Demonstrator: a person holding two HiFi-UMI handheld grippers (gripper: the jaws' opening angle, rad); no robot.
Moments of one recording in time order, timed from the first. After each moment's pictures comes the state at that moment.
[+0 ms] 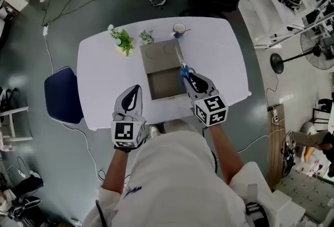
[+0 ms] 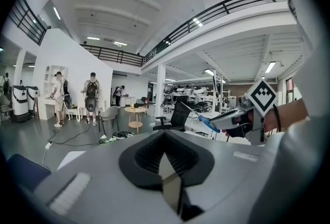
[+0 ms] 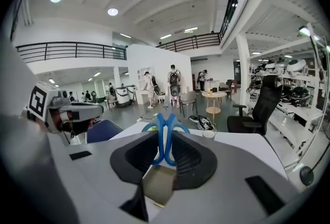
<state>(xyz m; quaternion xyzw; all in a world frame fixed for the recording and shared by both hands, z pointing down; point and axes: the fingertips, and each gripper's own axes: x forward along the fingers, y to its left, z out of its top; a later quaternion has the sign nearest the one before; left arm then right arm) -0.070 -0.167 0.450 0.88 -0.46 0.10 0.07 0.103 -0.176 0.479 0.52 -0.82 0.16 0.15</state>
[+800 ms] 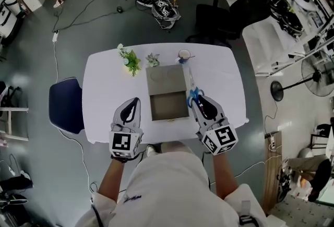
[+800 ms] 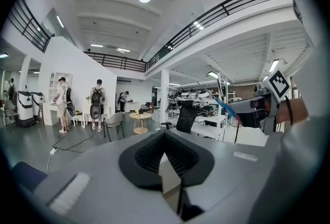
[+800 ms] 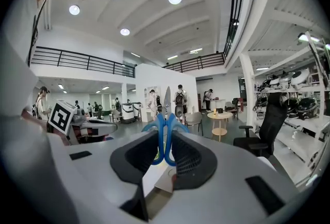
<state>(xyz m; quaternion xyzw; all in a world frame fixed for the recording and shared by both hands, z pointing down) -0.080 -0.188 0.421 0.87 -0.48 0.09 0.04 0.112 -0.166 0.396 0.51 -0.85 0.09 0.07</state>
